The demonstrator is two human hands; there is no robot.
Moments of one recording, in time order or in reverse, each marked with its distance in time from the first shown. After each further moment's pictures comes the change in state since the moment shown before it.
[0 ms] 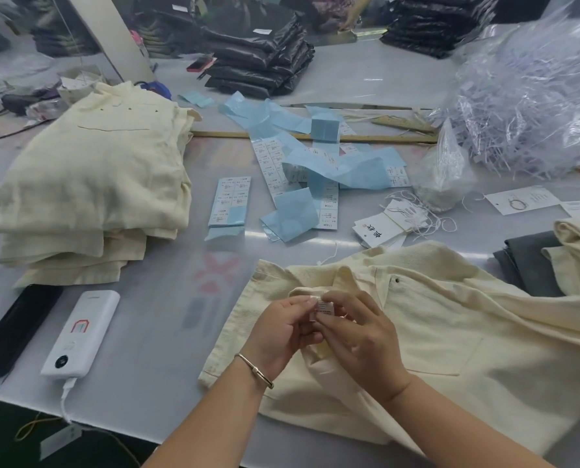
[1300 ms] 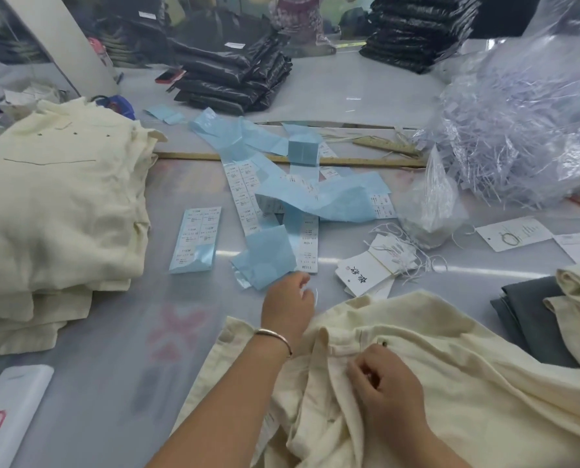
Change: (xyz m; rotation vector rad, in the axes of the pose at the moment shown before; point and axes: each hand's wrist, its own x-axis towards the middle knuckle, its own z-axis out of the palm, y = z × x) left_hand 0.160 0.040 0.009 1.101 0.433 0.285; right_hand -0.002 0.081 -0.006 0.024 -0.227 0.702
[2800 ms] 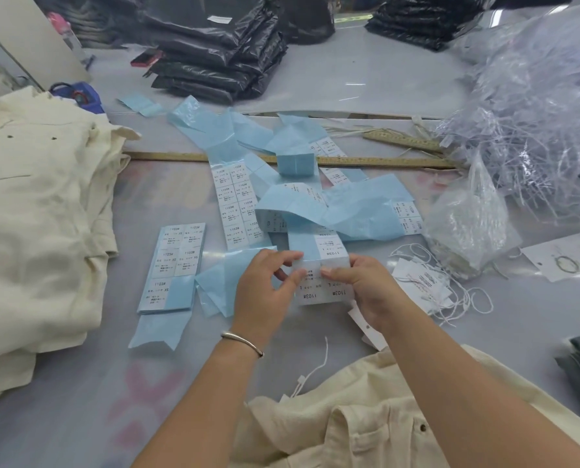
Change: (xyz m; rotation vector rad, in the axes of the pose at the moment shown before) left_hand 0.106 -0.018 -0.023 -0.193 0.210 0.269; right_hand 0.235 -0.037 0.026 0.913 -0.331 0.523
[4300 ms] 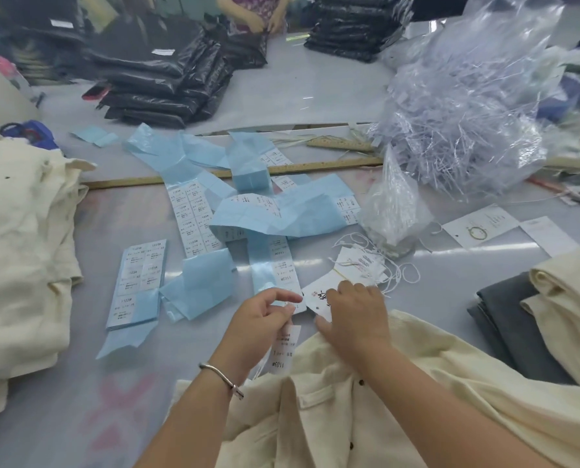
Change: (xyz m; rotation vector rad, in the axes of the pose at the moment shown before) left_hand -0.060 0.070 0.009 -0.306 -0.447 -0.412; right_hand -0.067 0.056 -0.051 -1.601 0.449 -0.389
